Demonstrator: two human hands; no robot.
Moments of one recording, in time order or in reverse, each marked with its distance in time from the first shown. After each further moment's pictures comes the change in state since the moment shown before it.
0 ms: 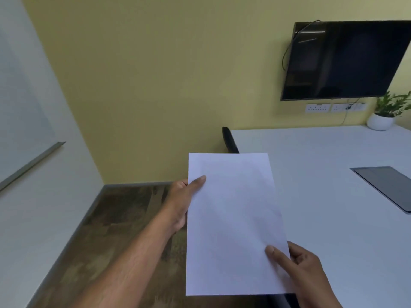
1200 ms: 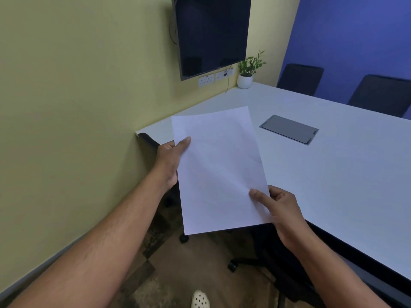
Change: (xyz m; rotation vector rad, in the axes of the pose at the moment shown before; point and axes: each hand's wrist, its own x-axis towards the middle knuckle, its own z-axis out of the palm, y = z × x) left_hand 0.467 0.072 0.025 0.077 -0.657 -0.134; right_hand 0.272 -0.062 0.228 0.143 0.660 -0.050
